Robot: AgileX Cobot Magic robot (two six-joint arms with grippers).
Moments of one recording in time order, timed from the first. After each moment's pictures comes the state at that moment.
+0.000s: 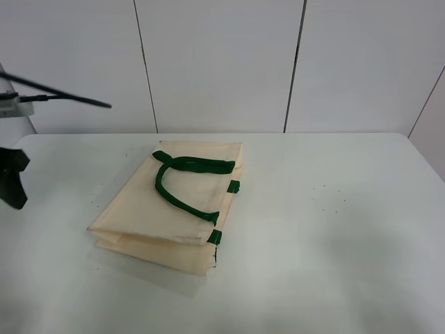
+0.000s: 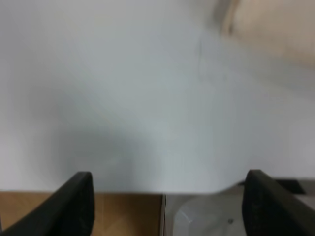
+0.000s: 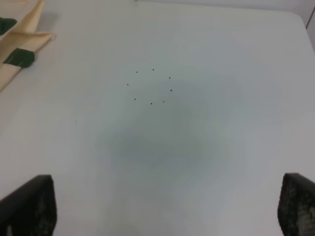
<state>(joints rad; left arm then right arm) 0.05 1.28 -1.04 0.01 1.17 -0.02 0.09 0.00 -0.49 0.01 1.03 0.02</state>
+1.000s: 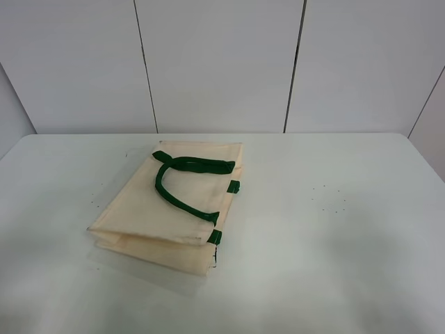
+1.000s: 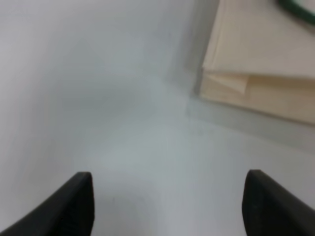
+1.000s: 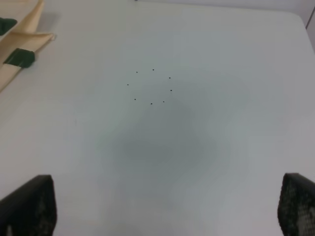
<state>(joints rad) 0.05 0.06 -0.49 0.01 1.05 0.02 0.09 0.00 -0.49 0.01 1.03 0.02</state>
